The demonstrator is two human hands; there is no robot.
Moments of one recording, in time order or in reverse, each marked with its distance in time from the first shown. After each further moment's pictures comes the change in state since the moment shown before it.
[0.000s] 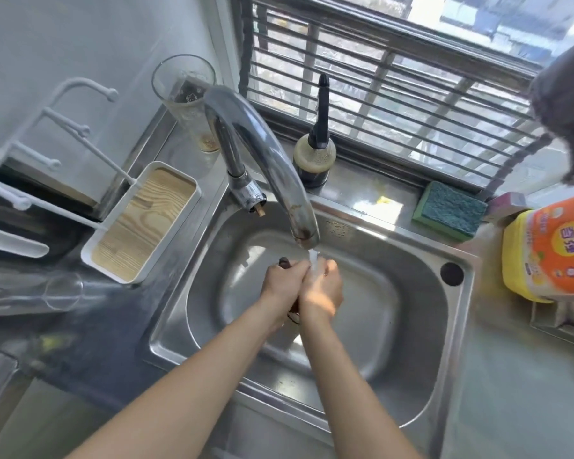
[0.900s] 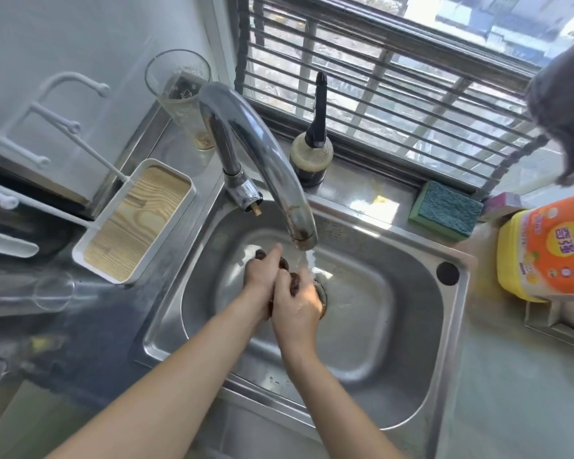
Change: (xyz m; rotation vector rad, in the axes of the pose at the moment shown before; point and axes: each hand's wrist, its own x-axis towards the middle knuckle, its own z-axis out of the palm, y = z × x) left_hand 0.012 0.013 -0.016 -0.133 0.133 -0.049; right_hand -0.056 0.012 -0.003 0.109 -0.175 -0.291
